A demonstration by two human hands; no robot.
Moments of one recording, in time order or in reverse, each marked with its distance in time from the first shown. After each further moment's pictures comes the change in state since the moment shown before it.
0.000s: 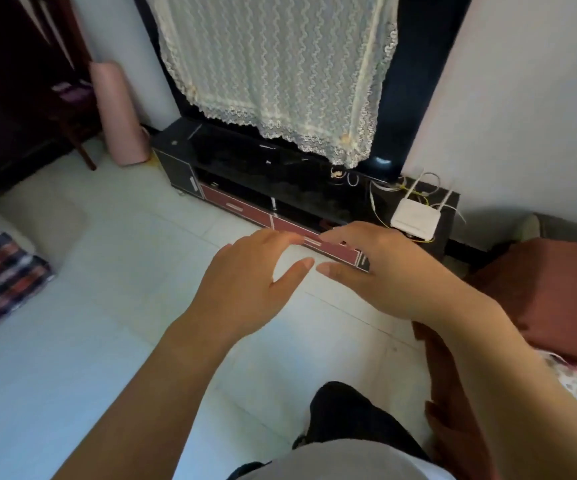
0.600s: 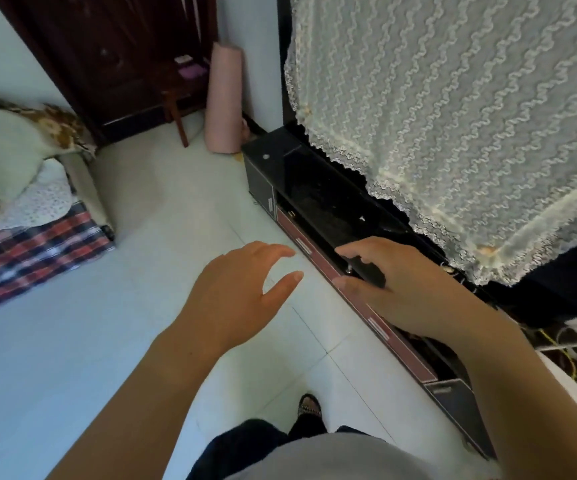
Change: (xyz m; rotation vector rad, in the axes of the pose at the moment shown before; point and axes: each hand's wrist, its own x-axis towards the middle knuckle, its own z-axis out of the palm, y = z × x) left_hand 0.275 -0.211 -0.083 0.006 0.093 -0.385; right_hand 0.425 0.013 -0.021 -0.023 -0.269 -0.250
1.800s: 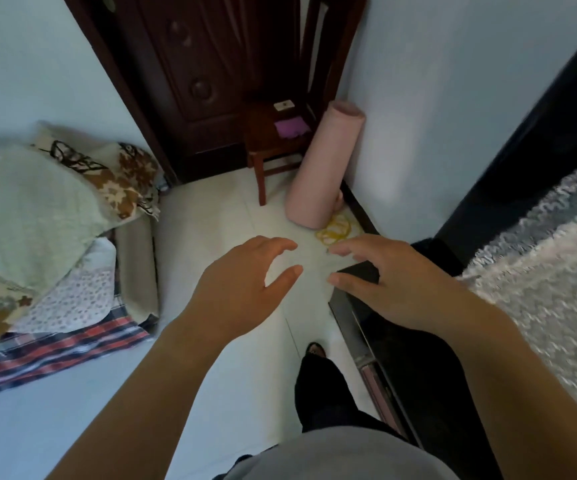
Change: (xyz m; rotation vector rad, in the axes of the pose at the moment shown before) left_hand 0.580 -0.416 -0.218 -0.078 0.208 -0.211; right_hand 0.794 -0.079 -0.063 0.070 -0.168 -0.267
